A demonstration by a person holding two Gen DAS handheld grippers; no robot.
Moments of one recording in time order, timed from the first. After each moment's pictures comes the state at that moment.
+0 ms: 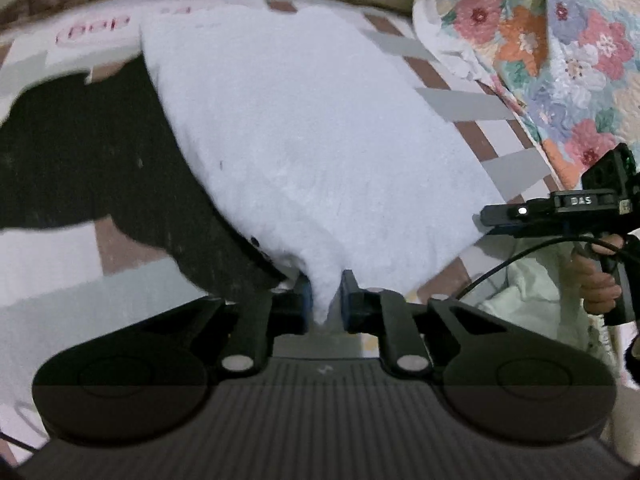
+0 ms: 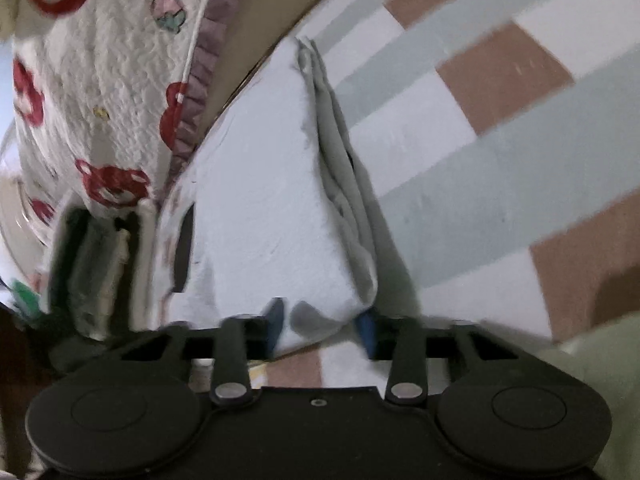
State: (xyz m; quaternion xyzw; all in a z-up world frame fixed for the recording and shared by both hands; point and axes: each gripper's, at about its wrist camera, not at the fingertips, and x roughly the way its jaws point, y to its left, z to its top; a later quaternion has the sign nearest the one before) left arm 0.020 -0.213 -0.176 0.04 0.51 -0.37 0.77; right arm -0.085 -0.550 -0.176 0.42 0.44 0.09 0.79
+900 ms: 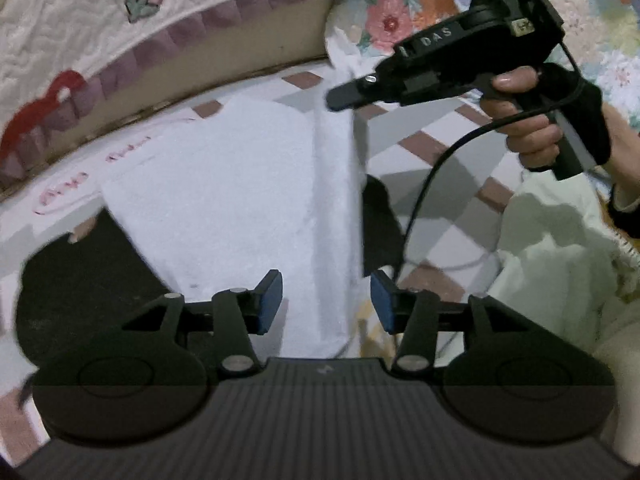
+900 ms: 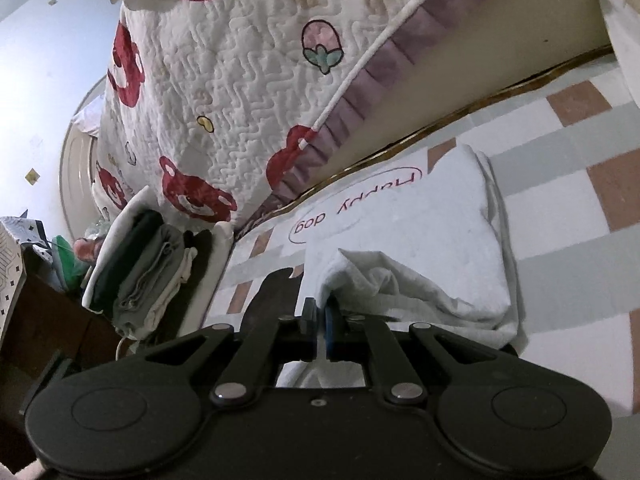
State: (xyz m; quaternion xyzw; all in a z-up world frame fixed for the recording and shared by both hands) left arm -0.004 -0.247 -0.136 0.14 0.39 -0.45 0.79; right arm 0.030 -0.535 -0.095 0.34 0.35 0.19 0.85
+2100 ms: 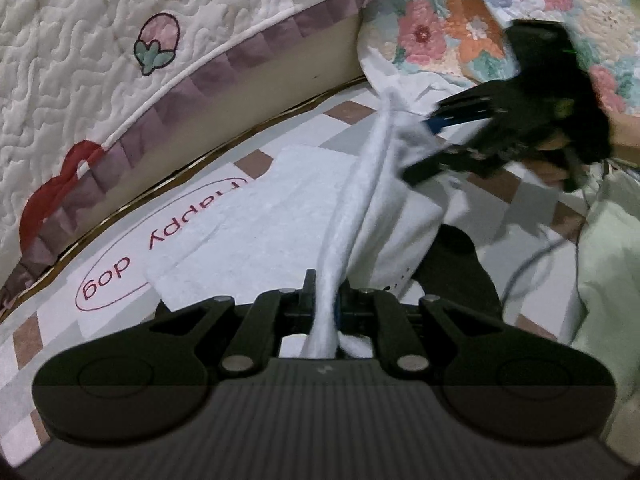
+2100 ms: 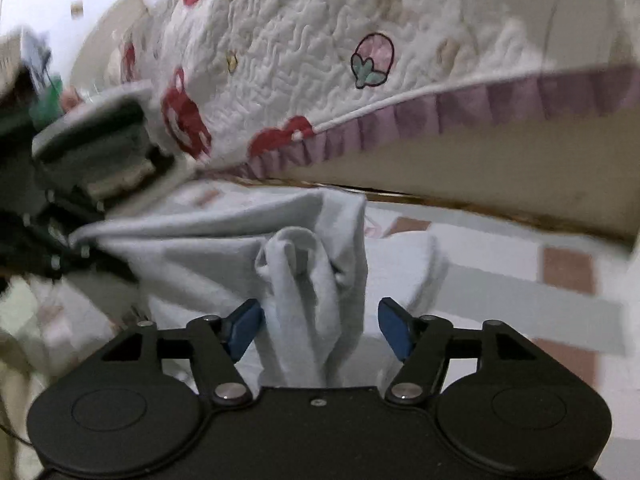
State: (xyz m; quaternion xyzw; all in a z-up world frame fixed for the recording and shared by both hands) left arm 0.077 -0.266 -0.117 0.21 0.34 -0.43 0.81; right arm 0.068 -0.557 -0.116 0.08 0.30 0.24 0.92
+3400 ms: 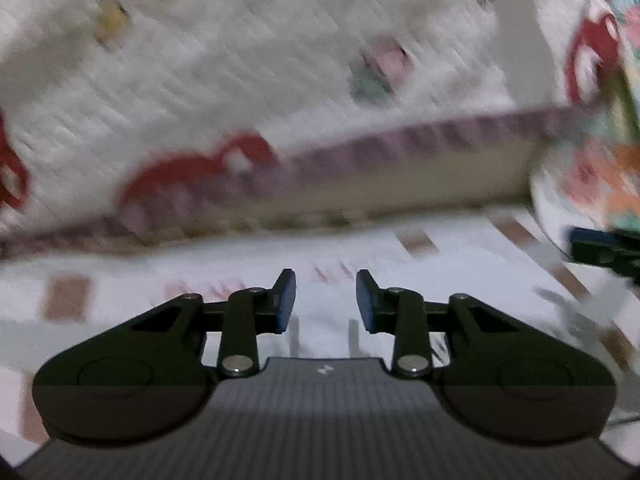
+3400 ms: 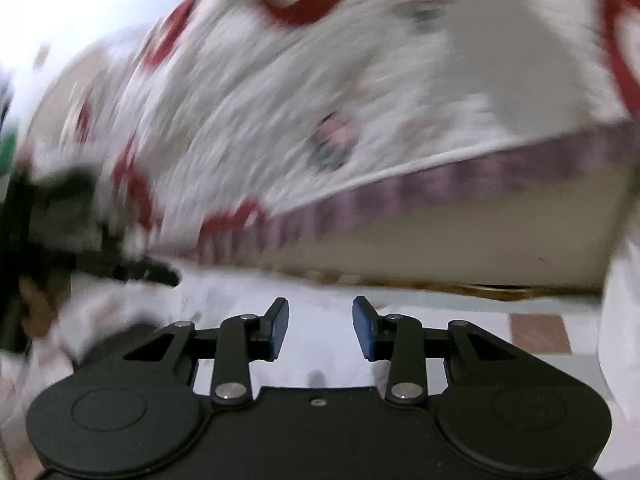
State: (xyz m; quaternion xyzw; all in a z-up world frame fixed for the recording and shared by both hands) left arm 0.180 -0.231 -0.154 0.02 0.33 -0.26 0.91; right arm 0.075 -0.511 -0.109 0.03 0.22 0.12 0.97
